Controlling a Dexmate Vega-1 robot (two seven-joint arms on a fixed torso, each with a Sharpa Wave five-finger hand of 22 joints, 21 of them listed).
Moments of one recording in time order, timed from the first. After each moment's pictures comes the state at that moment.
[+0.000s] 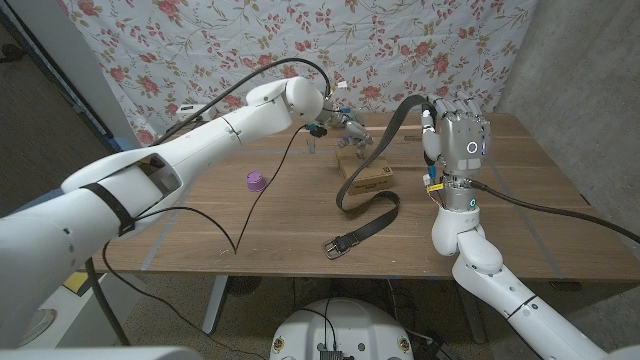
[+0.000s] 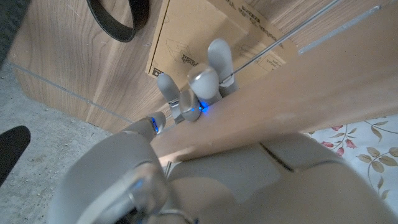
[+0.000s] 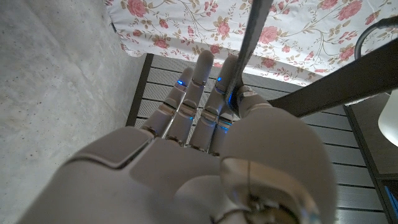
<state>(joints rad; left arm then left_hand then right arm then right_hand) 0.08 0.47 1.01 -1.48 0.26 0.24 -0.70 0.50 0.04 0.65 0.16 0.43 0.77 0.07 0.95 0.87 0.92 -0.09 1.57 1.24 1.39 -0.19 1.20 0.95 0.94 -0.13 1.33 0.57 -1.12 -0.52 -0.37 -1.86 -1.09 -0.23 -1.12 0.91 0.16 0.31 -0.04 0.29 0.82 -0.05 0.43 0.45 0.94 -0.14 0.82 0.67 0.78 -0.08 0.76 0.93 0.49 -0.05 0.49 0.31</state>
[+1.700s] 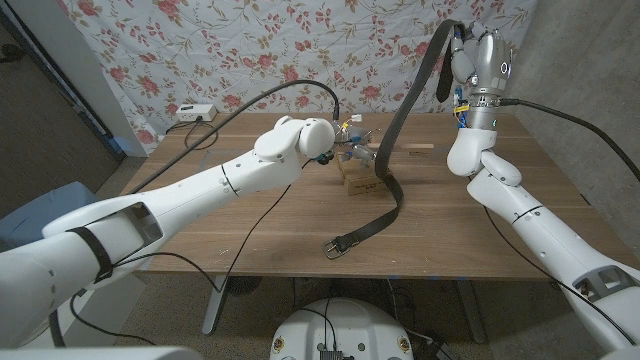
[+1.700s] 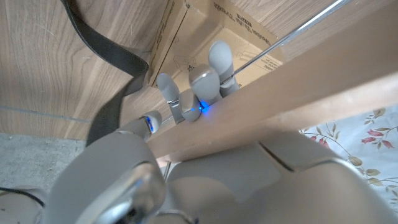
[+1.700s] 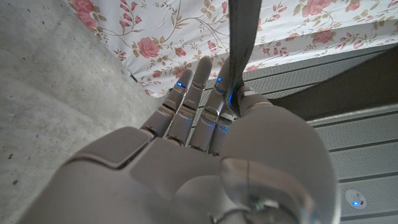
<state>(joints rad) 0.28 0.59 1.05 -1.94 0.61 0.54 -0.55 0.50 0.00 0.66 0.16 0.49 0.76 0.07 0.97 0.85 0.91 -0.08 1.57 1.24 1.39 -0.19 1.23 0.92 0.91 -0.12 1.37 0.55 -0.71 -0.58 -0.36 -1.59 -0.53 0.08 -0.98 0.93 0.15 0.30 -0.02 0.31 0.82 -0.05 0.45 0.47 0.93 -0.14 0.83 0.64 0.69 -0.07 0.55 0.88 0.45 -0.04 0.53 0.30</state>
